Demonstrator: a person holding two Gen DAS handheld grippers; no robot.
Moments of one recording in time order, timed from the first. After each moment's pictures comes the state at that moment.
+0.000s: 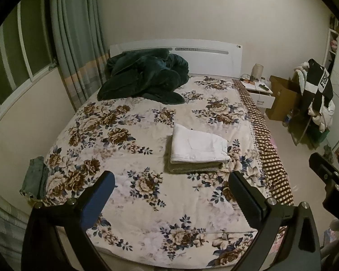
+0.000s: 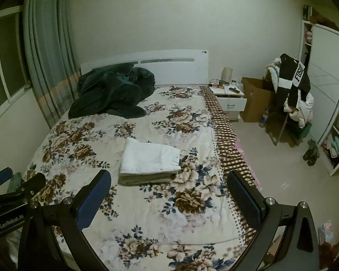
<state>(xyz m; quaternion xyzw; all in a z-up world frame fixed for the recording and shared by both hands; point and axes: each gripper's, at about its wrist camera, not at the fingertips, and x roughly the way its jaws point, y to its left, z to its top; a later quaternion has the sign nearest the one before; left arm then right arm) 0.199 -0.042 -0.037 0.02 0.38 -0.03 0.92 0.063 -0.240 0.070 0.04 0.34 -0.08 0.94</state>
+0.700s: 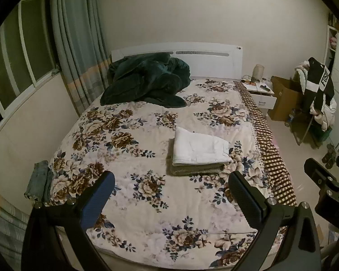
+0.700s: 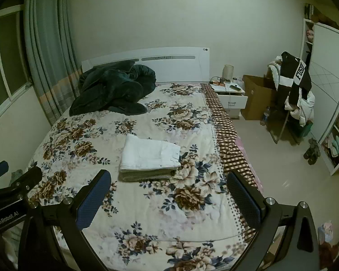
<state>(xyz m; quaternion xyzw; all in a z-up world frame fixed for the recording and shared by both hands) 0.192 -0.049 -0.029 0.04 0.37 -0.03 0.93 0.067 -0.251 0.059 0.04 0.35 -0.08 0.93</state>
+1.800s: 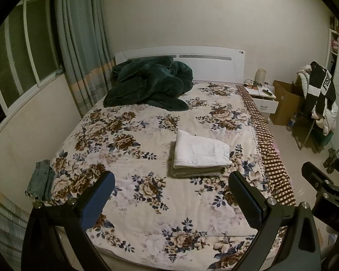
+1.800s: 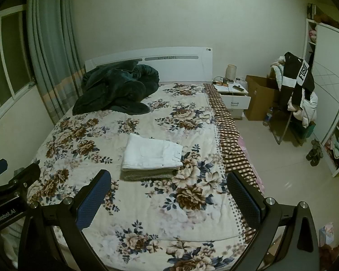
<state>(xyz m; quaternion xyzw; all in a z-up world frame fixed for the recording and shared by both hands) 0.183 -0.055 -0.022 0.04 0.36 -0.02 0.93 0.063 -0.254 0.055 0.04 0.35 -0.07 0.93</state>
